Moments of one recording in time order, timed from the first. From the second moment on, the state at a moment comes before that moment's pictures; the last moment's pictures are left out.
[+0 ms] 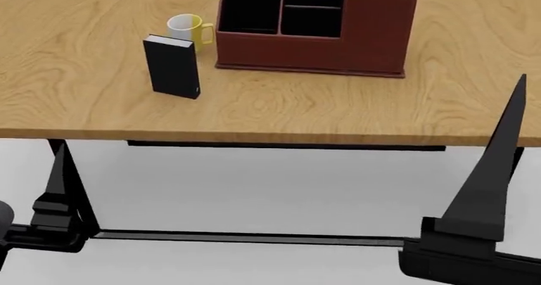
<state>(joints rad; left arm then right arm) -0.24 -0.36 0.07 0.63 -0.30 -0.55 -0.23 1.62 1.46 -1.75 -1.05 0.78 -0.05 1.44</state>
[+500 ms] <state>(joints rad) -0.23 -0.36 0.09 0.62 -0.31 -0.55 -0.23 1.90 1.45 -2.07 -1.05 0.77 -0.10 1.47</state>
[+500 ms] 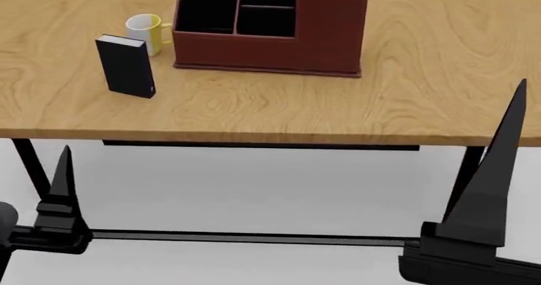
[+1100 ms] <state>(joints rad) -0.24 -0.35 0.10 0.61 -0.32 -0.53 -0.24 1.99 1.41 -2.20 -1.04 0.75 -0.13 1.50</state>
